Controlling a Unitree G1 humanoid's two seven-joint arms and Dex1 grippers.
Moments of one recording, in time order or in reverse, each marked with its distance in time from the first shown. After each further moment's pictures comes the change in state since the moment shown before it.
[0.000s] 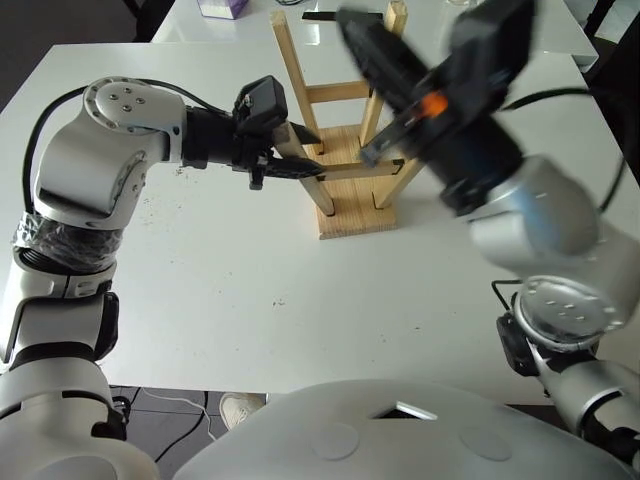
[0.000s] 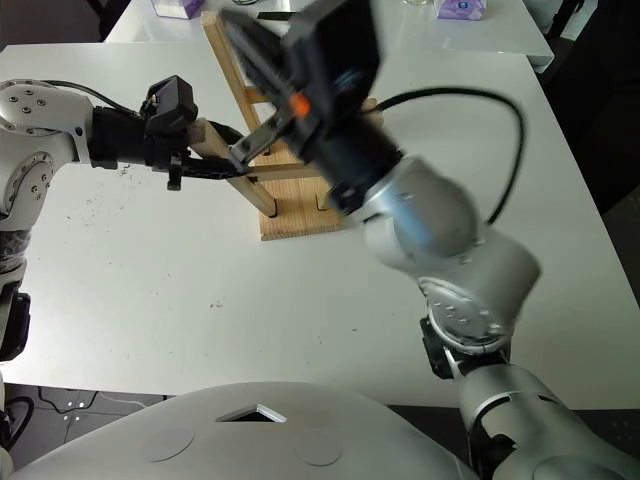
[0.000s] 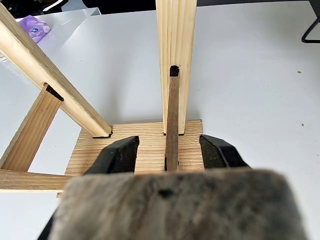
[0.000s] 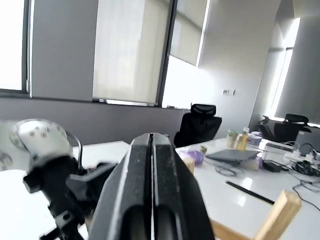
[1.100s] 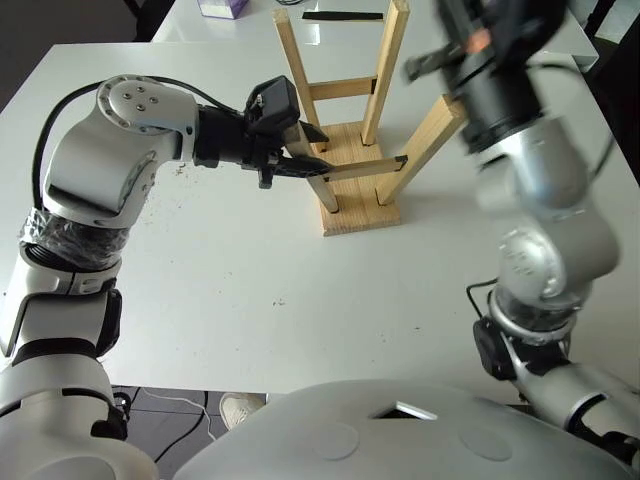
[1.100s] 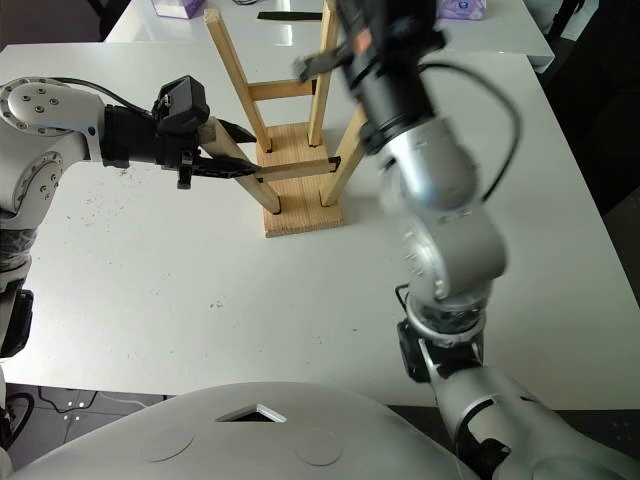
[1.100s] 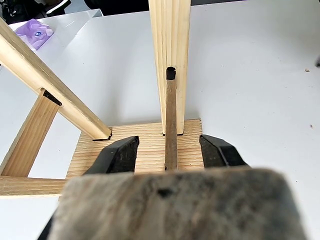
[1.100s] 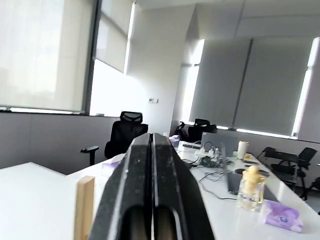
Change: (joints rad) left arm -0.026 0.001 -0.047 0.005 -0.001 -0.048 0.013; right arm -0.058 0.084 -0.408 0.155 -0.332 -0.091 0.180
